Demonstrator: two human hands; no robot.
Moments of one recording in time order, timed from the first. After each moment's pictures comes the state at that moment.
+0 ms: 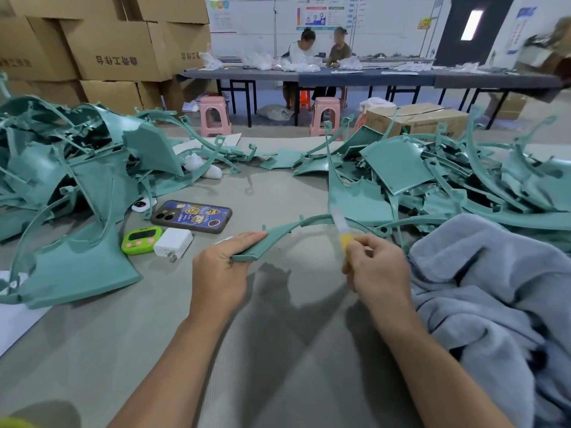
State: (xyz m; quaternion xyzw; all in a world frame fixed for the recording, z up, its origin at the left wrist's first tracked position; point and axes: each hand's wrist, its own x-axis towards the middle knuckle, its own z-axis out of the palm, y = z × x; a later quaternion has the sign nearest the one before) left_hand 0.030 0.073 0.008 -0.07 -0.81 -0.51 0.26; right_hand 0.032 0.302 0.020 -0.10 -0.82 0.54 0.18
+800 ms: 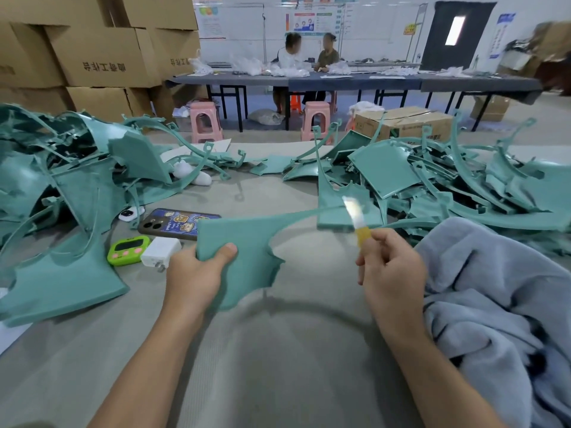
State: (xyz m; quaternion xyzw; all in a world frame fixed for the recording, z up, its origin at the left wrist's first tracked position) left_hand 0.024 0.062 0.024 0.16 -0.75 -0.63 0.15; right_hand 0.042 0.322 0.021 -0.04 -0.79 0.52 0.34
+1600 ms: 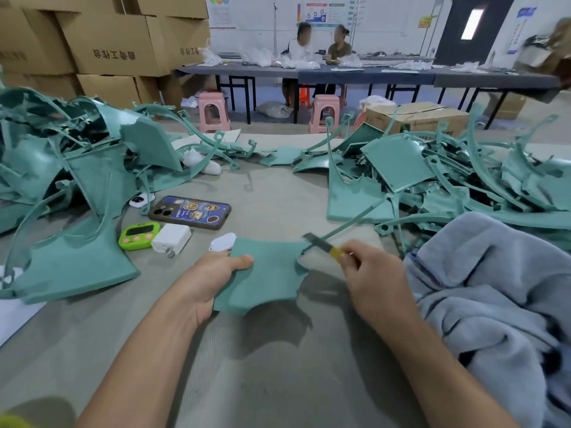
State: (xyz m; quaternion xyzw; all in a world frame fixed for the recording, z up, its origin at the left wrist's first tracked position) left_hand 0.023 0.058 0.024 0.18 -0.67 -0.70 -0.14; right_hand 0.045 0.308 0.019 0.01 -0.94 0.28 0.19
